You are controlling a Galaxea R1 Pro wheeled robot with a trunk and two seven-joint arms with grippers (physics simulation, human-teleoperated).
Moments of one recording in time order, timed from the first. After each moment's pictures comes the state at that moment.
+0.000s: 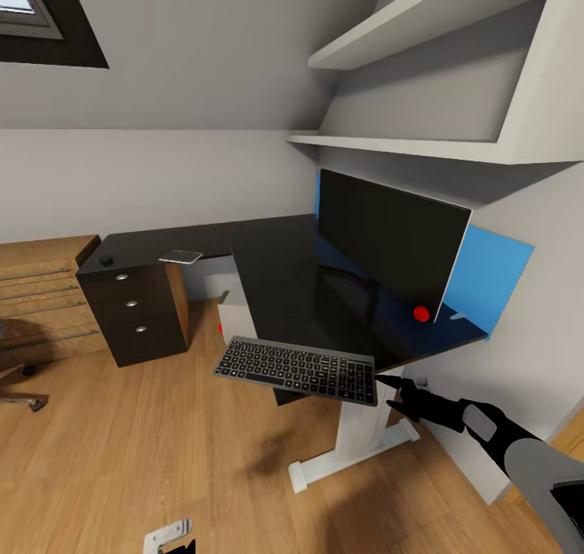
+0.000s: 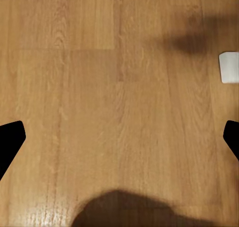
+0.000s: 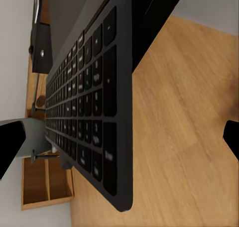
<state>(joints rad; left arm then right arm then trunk) -0.15 0.16 -0.50 -0.74 0.77 -0.02 0.34 -0.86 -0.29 0.20 -0.15 -0.86 0.63 0.82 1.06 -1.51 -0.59</state>
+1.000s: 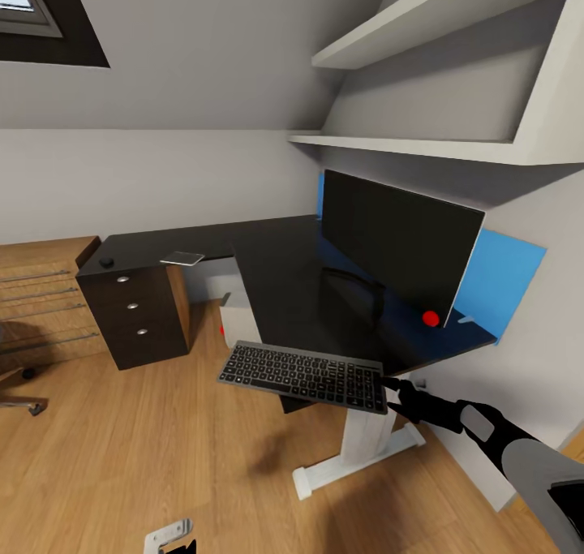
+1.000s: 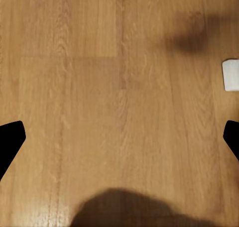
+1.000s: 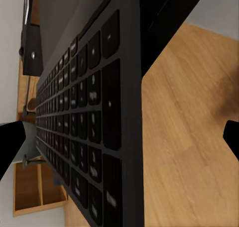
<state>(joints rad) -0.15 0.16 -0.50 -0.74 0.77 -0.02 0.34 -0.86 -0.28 0.20 -0.15 -0.86 0.61 0.78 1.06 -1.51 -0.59</state>
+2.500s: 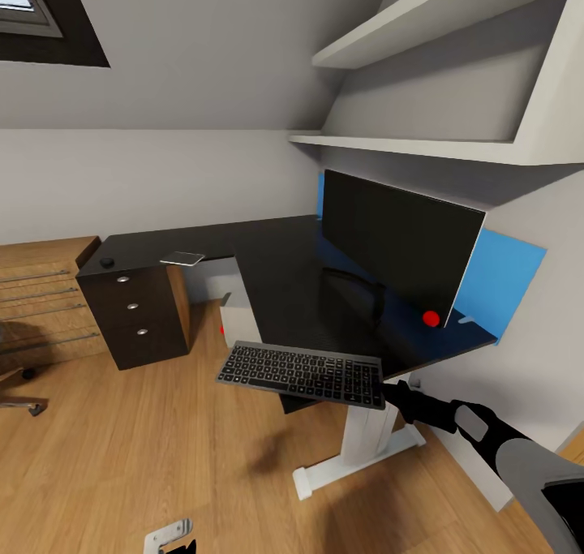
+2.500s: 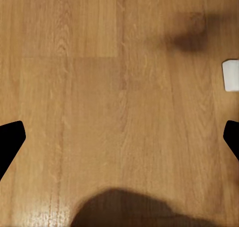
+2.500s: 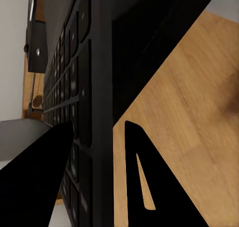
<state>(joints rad) -0.15 0.16 -0.50 -0.74 0.77 -0.02 0.34 -0.86 -0.26 0.20 -0.14 -0.86 0.61 0.79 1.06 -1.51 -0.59</state>
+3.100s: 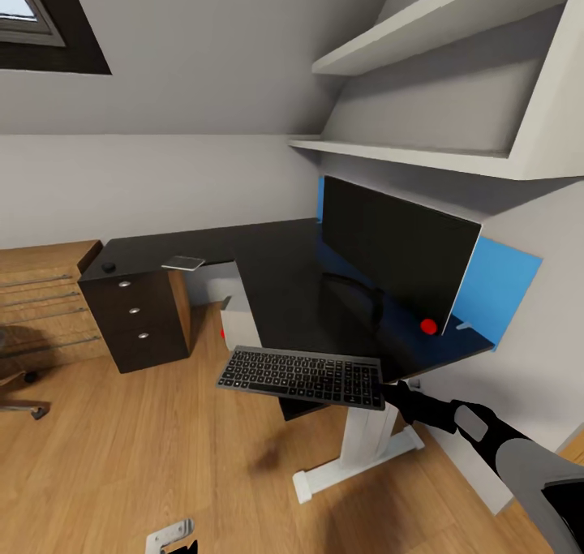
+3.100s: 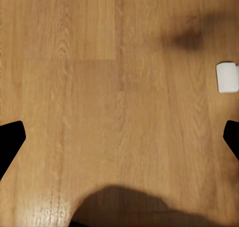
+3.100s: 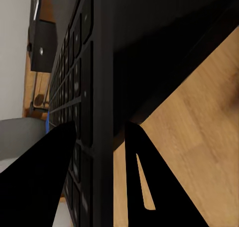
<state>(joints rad) -0.15 0.15 -0.50 -0.74 0.77 -0.02 0.34 -0.86 -0.26 0.20 -0.14 -0.85 0.61 0.79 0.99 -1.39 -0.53</state>
